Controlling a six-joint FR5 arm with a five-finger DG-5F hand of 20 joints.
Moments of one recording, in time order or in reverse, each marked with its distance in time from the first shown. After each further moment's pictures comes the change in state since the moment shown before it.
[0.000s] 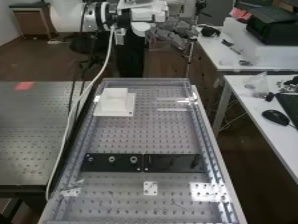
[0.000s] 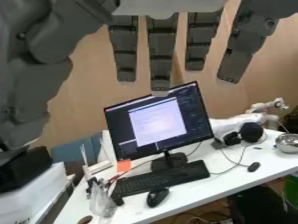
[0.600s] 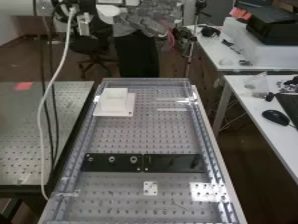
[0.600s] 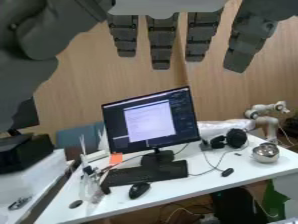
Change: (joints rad) arm -0.186 0.194 -0.047 -0.214 -0.251 -0.050
